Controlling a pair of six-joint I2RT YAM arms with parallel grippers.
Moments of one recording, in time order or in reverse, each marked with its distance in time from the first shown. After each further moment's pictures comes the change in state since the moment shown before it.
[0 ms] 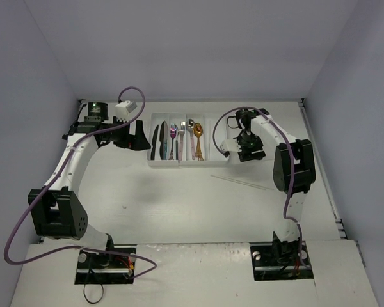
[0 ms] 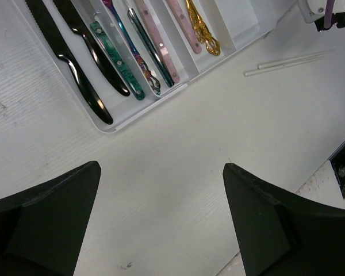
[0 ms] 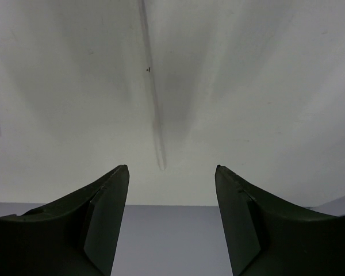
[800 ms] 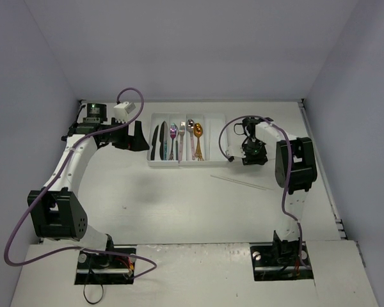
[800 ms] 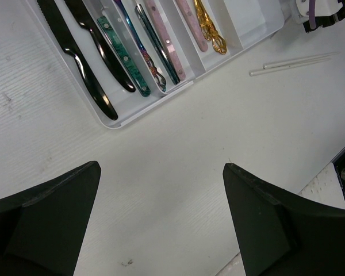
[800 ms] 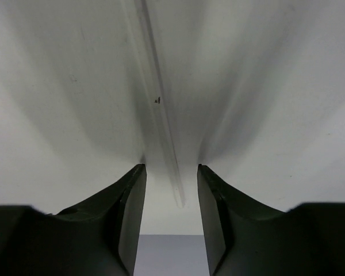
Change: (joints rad) left arm 0.015 -0.010 -0.014 -0.001 -0.015 -0.005; right arm -0.071 0.038 -0.135 0.144 -0.031 0.005
